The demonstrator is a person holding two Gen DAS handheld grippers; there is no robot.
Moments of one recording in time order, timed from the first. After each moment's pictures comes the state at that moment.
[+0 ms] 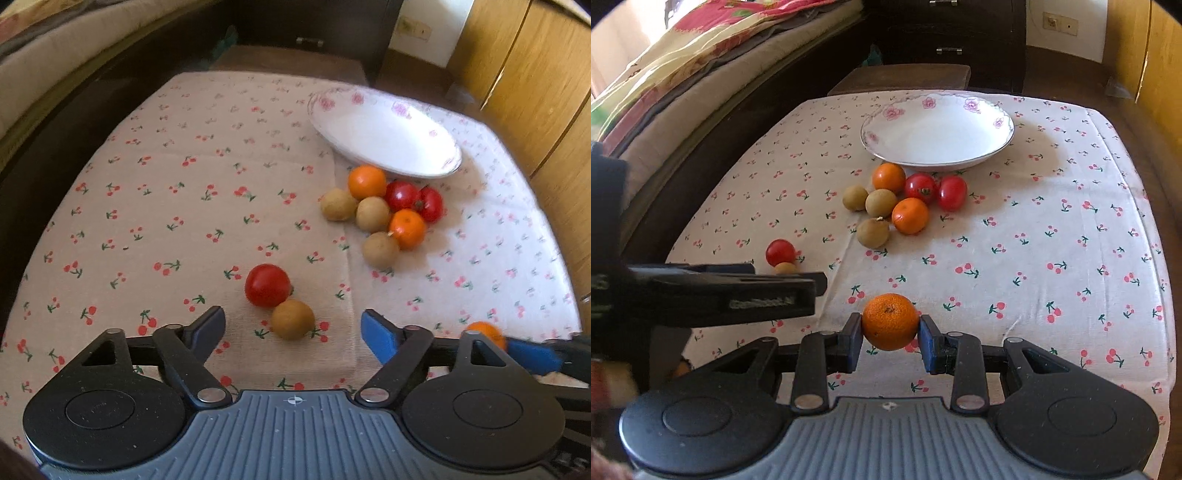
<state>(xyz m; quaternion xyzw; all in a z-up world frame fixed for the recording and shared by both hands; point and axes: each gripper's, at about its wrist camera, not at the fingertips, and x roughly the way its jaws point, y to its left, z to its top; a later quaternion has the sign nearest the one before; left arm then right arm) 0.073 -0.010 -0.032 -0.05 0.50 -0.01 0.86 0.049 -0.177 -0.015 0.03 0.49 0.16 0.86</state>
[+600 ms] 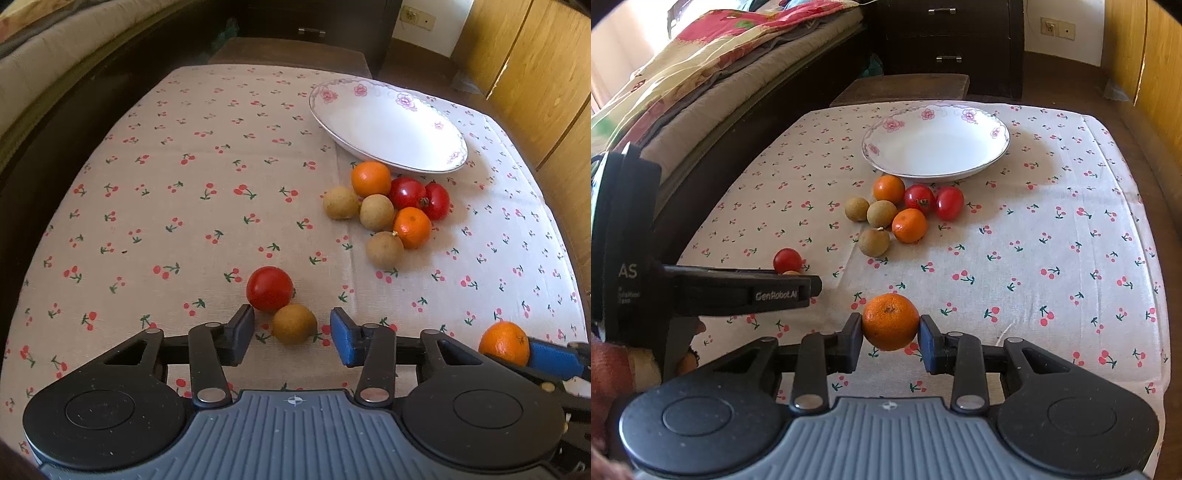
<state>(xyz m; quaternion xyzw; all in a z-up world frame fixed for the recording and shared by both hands) 0.081 -0.012 -0.028 -0.05 0.52 -0.01 0.85 0.044 -0.182 -0.006 0.04 0.48 0.17 0.86</state>
